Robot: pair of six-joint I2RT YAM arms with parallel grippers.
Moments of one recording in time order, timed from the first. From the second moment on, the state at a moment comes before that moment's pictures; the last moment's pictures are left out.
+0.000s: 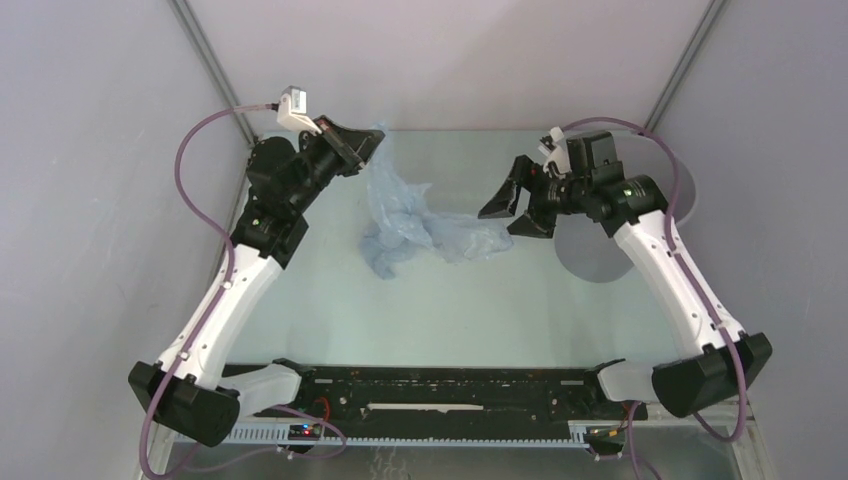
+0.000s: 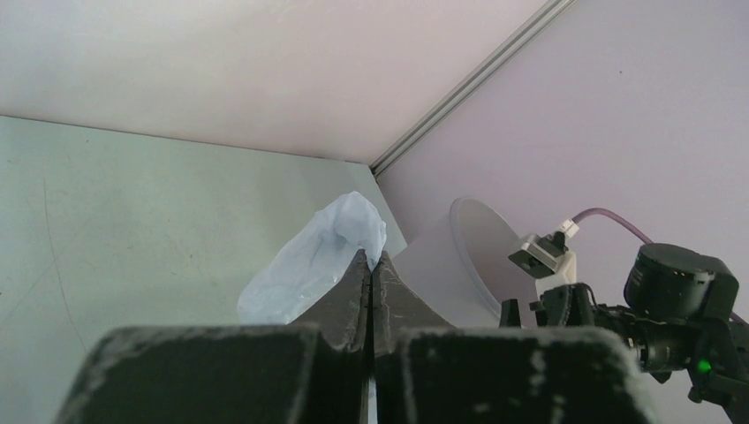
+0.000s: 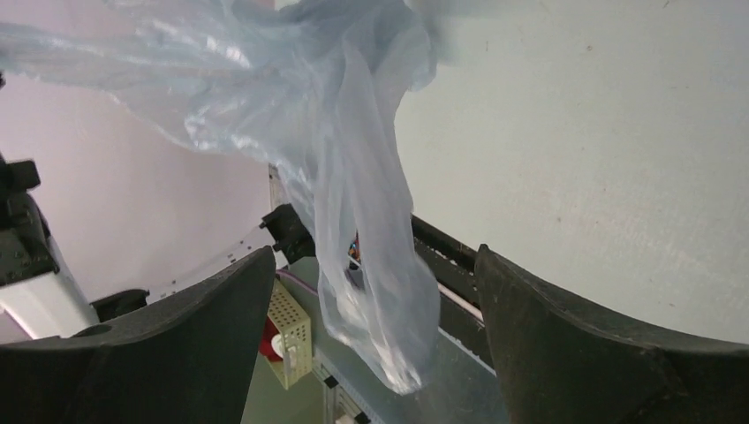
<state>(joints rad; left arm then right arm) -0.35 1.15 1.24 -0.01 0.19 -0.73 0.35 1.34 1.48 -0.91 -0.57 0.70</state>
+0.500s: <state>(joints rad) -0.35 1.14 1.23 -0.01 0.18 -0.73 0.36 1.29 1.39 -0.77 -0.61 0.75</state>
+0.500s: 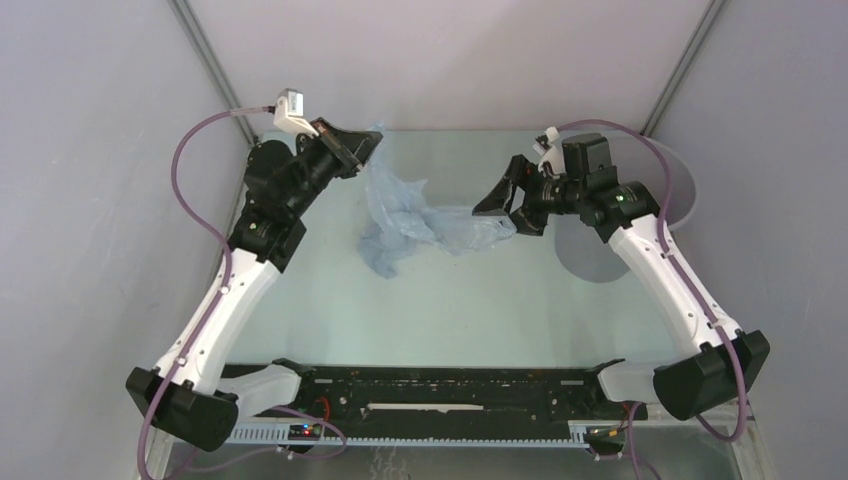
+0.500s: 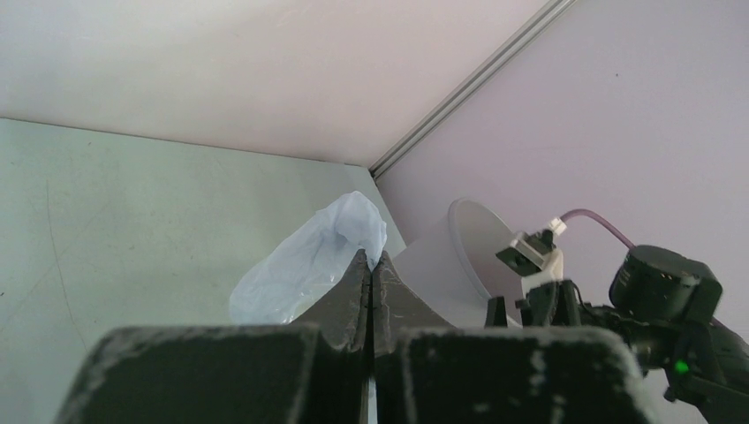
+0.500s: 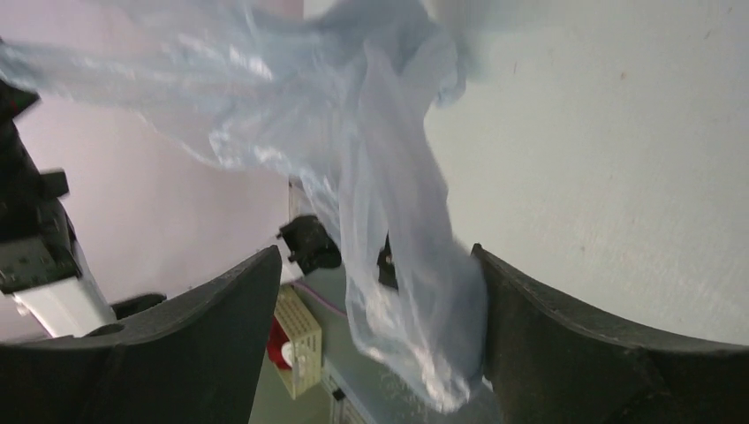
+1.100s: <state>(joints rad) -0.35 1.05 1.21 -0.06 0.12 -0.73 0.39 1.30 1.30 -0.71 -0.62 0.77</state>
